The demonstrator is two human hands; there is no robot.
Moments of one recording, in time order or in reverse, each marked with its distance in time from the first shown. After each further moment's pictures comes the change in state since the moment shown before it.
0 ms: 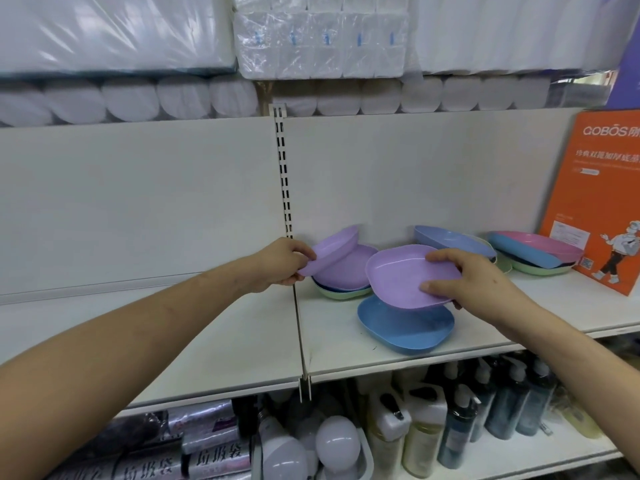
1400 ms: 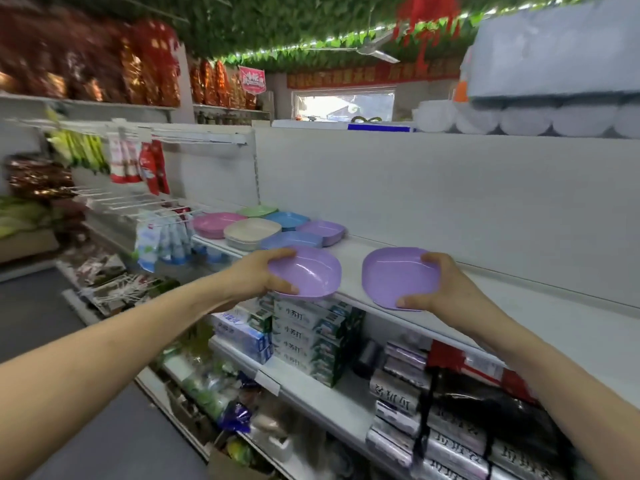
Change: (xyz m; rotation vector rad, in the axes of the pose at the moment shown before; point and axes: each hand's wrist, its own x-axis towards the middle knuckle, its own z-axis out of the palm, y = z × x) left_hand -0.511 -0.350 -0.443 0.001 0.619 -0.194; right_hand -0.183 -0.404 0.510 0.103 -0.607 -0.450
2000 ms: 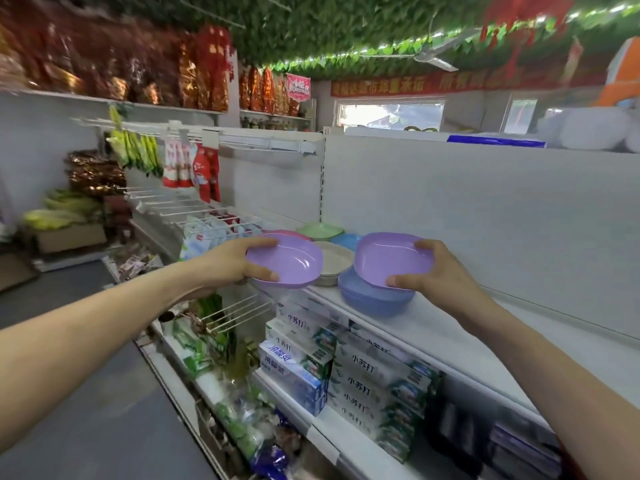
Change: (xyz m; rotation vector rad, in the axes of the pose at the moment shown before) left_hand 0.075 -0.122 -0.202 -0.007 0.138 -0.099; right_hand 0.186 -0.107 0.165 0.092 -0.009 -0.103
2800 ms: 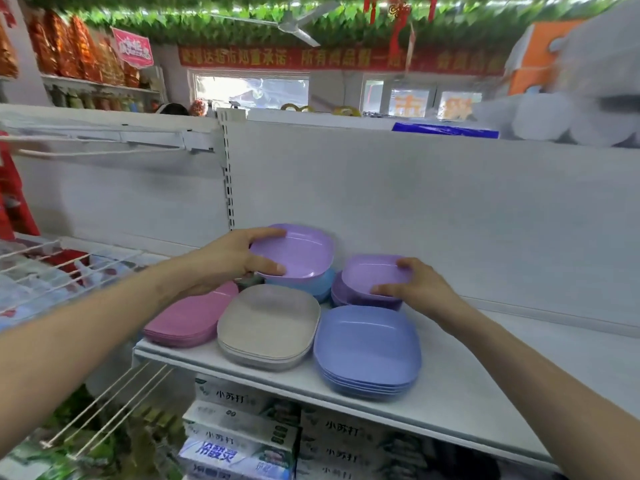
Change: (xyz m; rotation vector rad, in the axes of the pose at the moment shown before) left_hand 0.264 0.009 0.035 -0.152 -0.438 0.233; right_hand 0.124 0.056 0.021 -0.255 0.258 0.410
